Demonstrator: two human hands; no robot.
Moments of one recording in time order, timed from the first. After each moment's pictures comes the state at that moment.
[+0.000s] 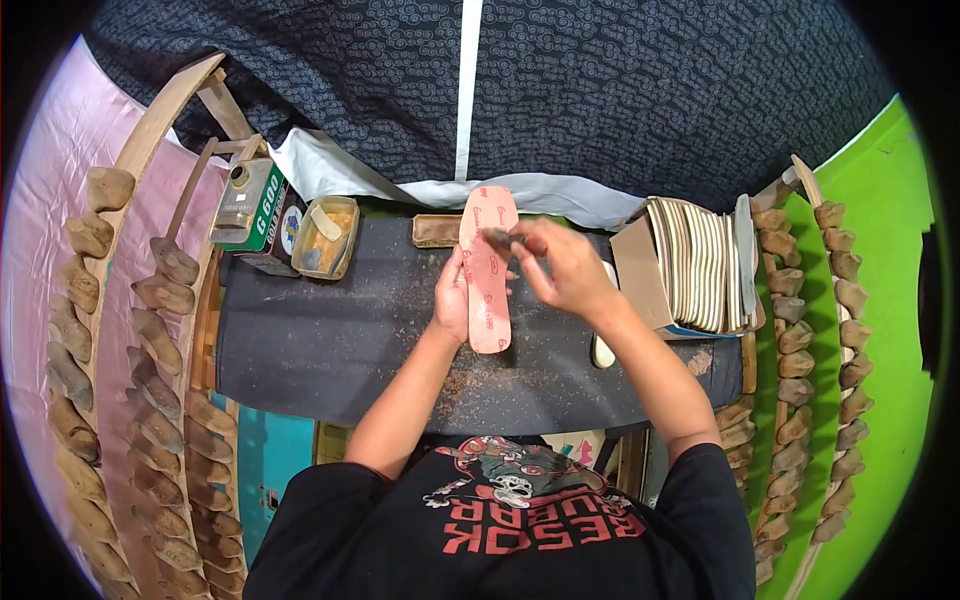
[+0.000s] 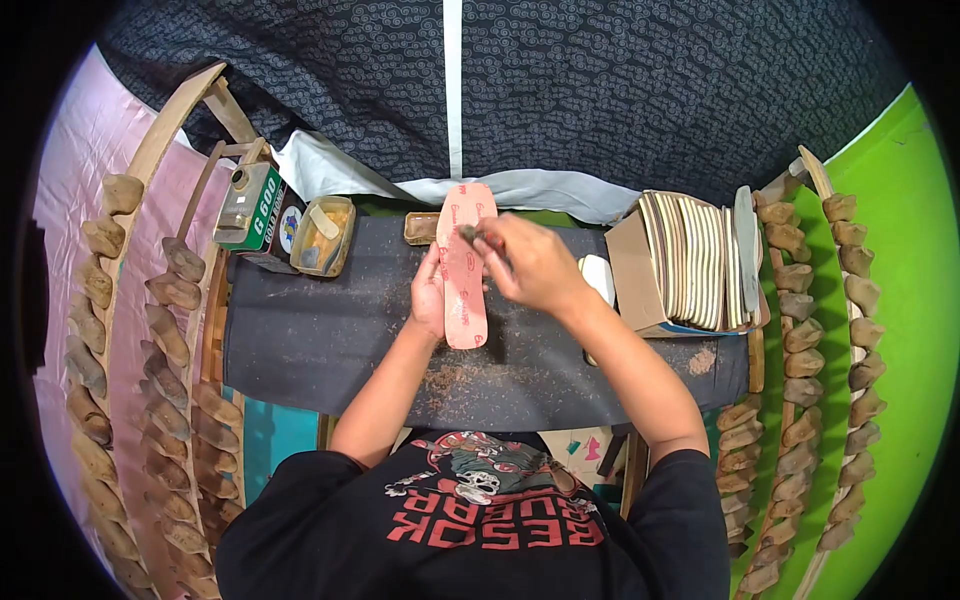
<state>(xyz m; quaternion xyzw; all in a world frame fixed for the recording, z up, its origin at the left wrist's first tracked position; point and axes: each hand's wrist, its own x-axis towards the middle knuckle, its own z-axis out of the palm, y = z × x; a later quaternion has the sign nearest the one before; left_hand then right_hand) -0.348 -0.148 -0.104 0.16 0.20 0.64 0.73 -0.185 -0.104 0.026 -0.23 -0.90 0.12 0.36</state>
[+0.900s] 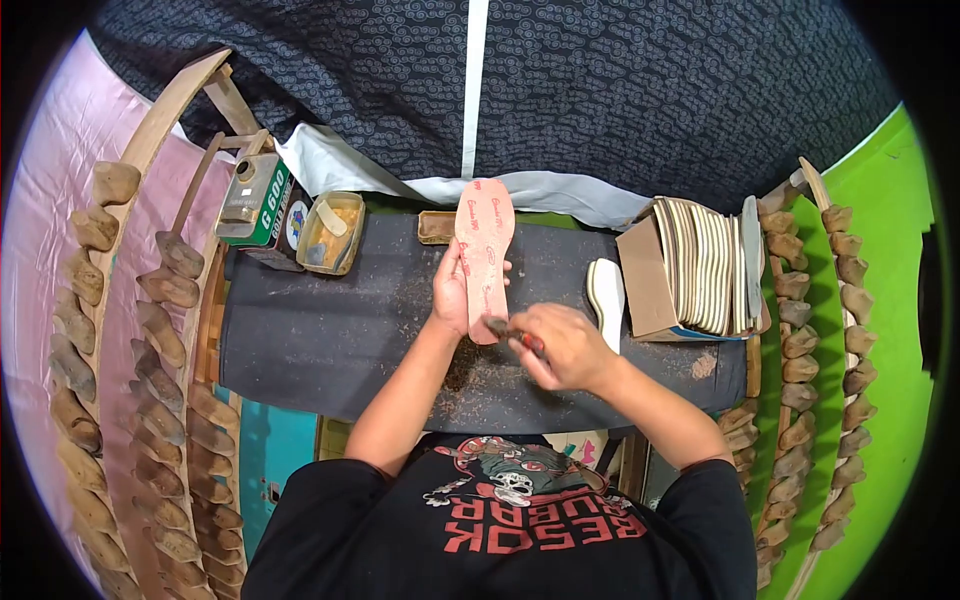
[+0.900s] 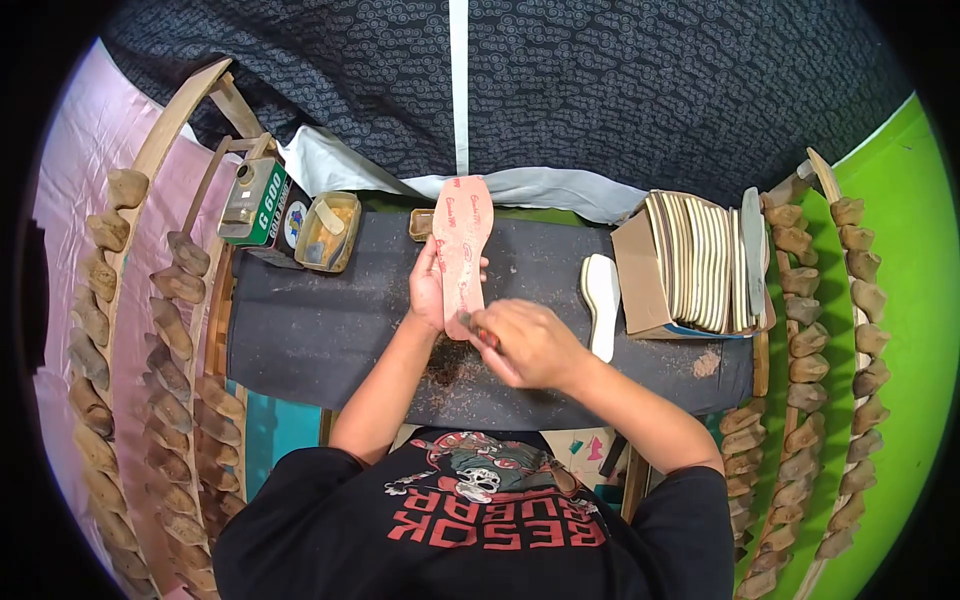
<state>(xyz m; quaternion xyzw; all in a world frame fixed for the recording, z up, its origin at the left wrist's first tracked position) -0.358 -0.140 -0.114 0.16 0.18 0.64 0.73 -0.168 -0.179 0.023 -0.16 -0.92 0.19 0.30</state>
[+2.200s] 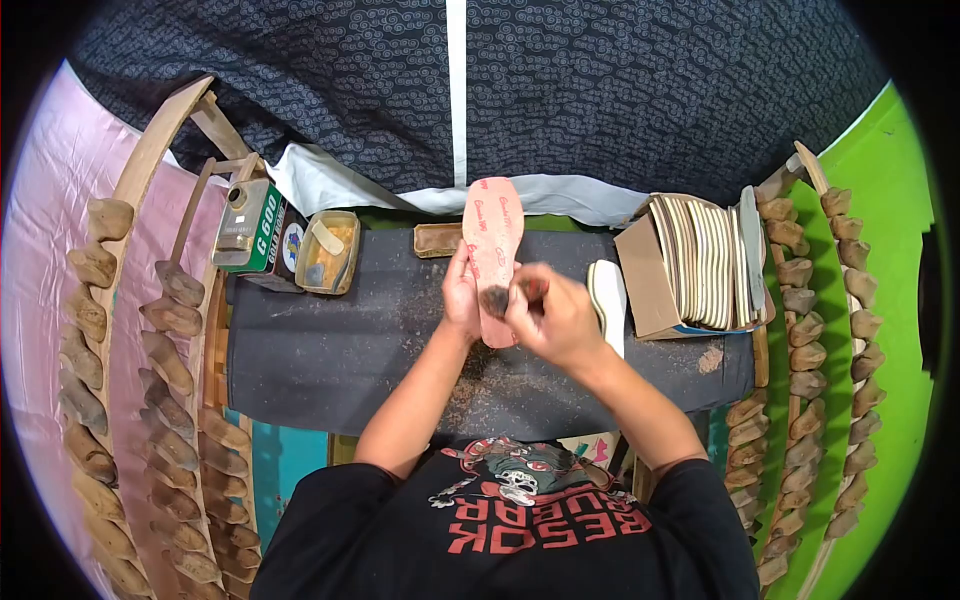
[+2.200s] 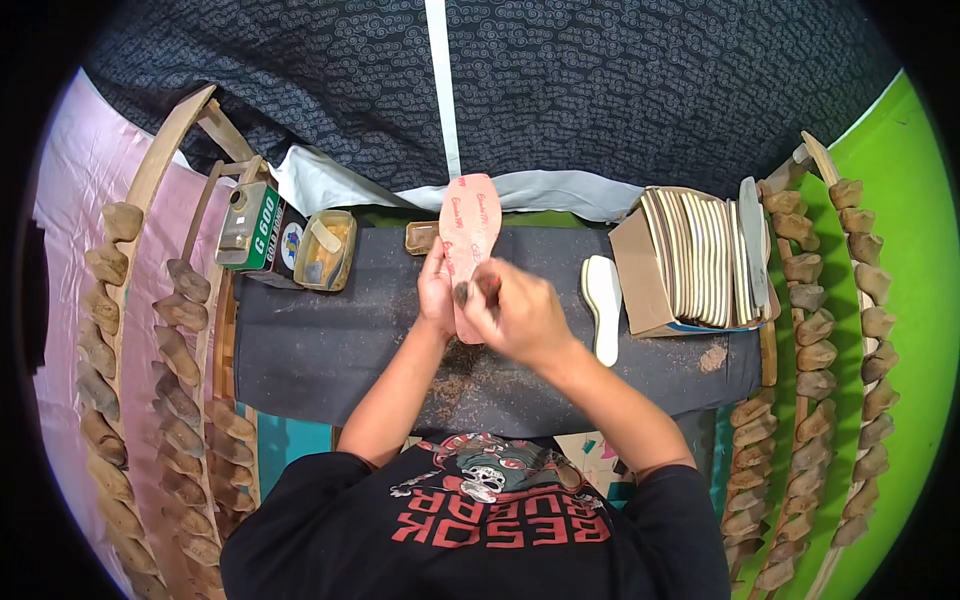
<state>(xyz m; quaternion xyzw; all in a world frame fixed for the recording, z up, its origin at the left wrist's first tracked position) -0.344 -0.121 -0.094 0.13 0.09 0.63 0.76 -0.198 -0.154 0.017 -0.31 -0.82 0.16 0.46</state>
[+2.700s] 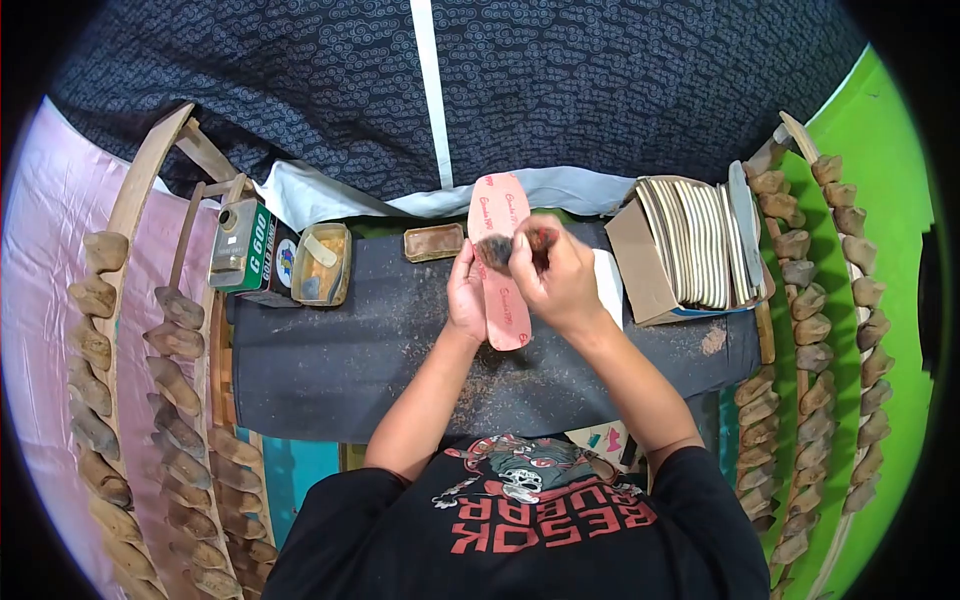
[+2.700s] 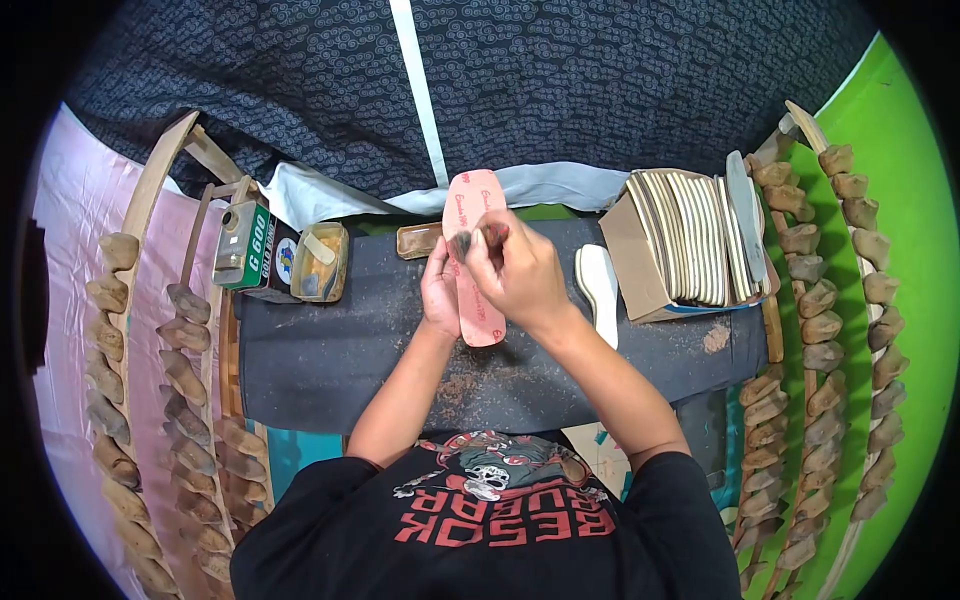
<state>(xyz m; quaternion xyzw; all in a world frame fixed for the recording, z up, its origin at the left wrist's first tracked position) -0.319 -0.127 -0.076 0.09 0.09 0.63 0.76 -0.195 -0.128 0.026 -0.36 -0.76 0.14 0.52</state>
